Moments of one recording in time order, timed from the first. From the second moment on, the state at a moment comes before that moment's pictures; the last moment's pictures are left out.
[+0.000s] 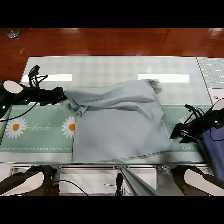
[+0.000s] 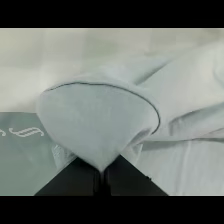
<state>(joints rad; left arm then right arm) 0.07 -1.22 0.86 0.95 -0.90 -1.40 -0.35 -1.23 0.67 -1.28 1.47 1.33</state>
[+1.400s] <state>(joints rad) 0.00 -1.22 0.85 0.93 -0.94 -1.40 -0.38 -1.66 1.65 -1.07 1.30 1.39</state>
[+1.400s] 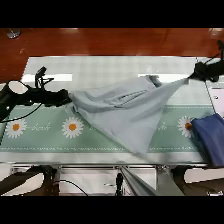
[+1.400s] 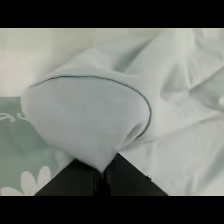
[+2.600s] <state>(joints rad) 0.20 -1.38 0.79 0.62 -1.12 -1.10 -0.45 -1.17 0.77 -1.03 1.42 1.29</state>
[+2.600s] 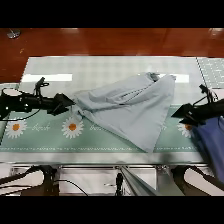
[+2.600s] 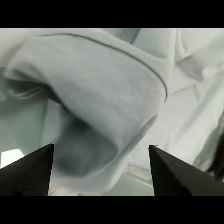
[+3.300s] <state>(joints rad) 0.10 -1.48 0.81 0.53 -1.10 -1.00 -0.13 -1.18 0.54 -1.12 1.44 1.37</state>
